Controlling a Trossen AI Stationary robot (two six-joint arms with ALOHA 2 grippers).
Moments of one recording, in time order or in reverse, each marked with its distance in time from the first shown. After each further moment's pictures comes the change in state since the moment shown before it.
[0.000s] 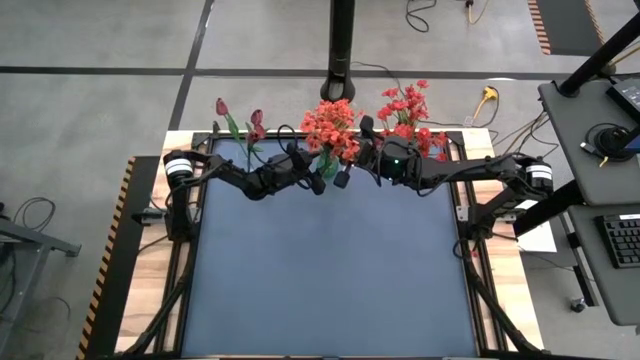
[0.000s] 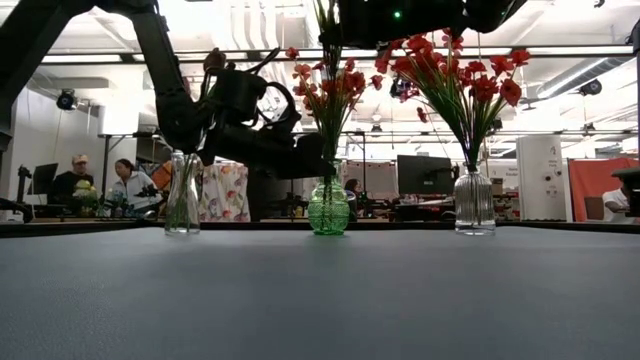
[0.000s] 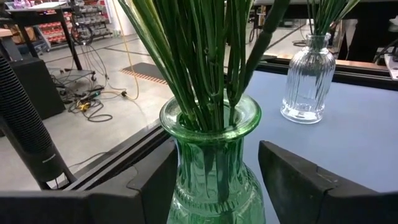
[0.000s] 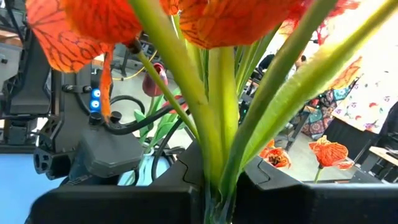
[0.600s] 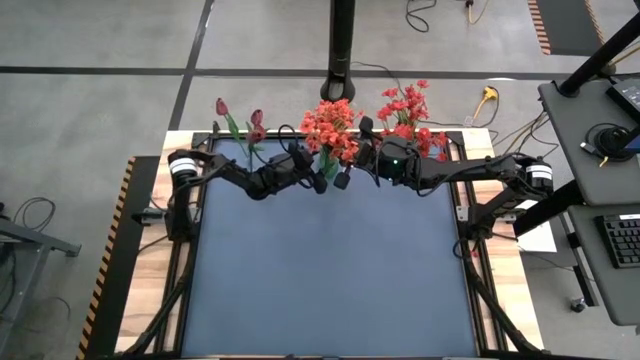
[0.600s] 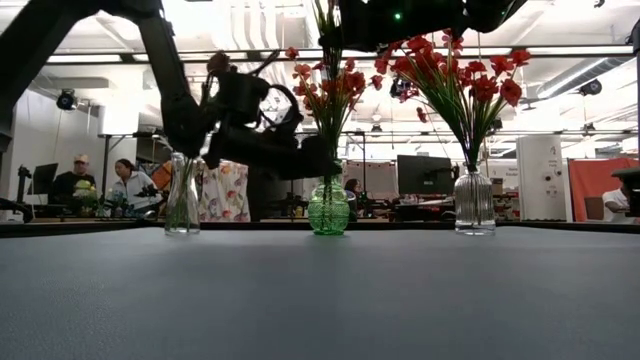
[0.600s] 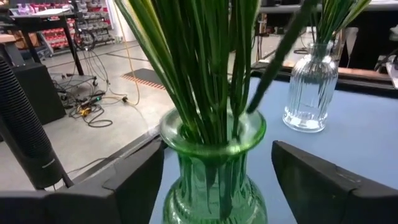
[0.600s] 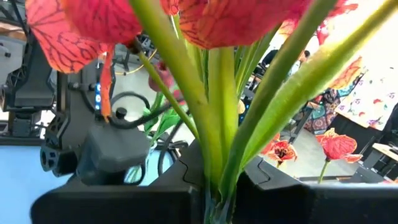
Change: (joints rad) left arm 0.004 0.028 0.019 0.040 0.000 -0.001; right arm 0.000 -0.001 0.000 -0.026 -0.002 0.003
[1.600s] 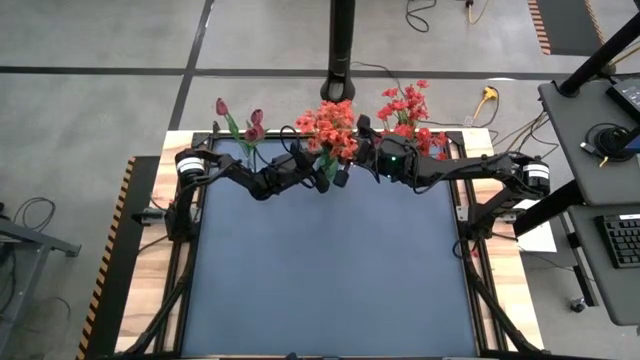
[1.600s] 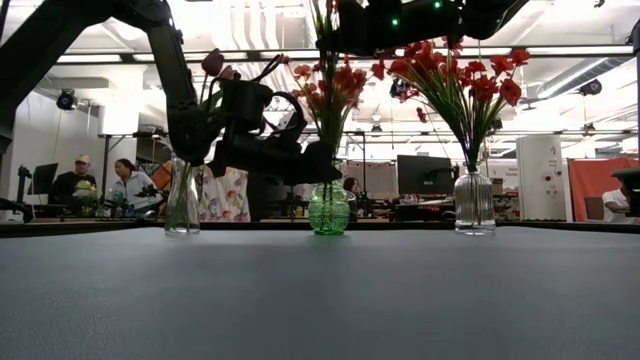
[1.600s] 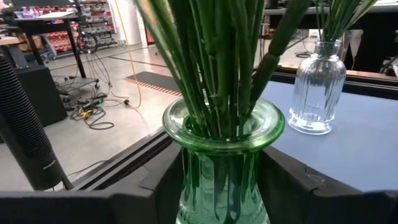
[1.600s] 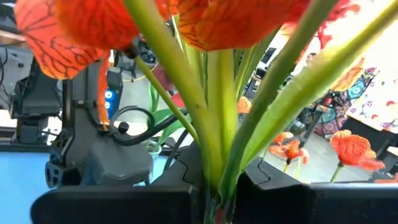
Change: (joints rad) left arm 0.002 0.070 0.033 0.054 -0.008 0.001; right arm -0.033 0.025 -0.002 0.040 -0.068 0.023
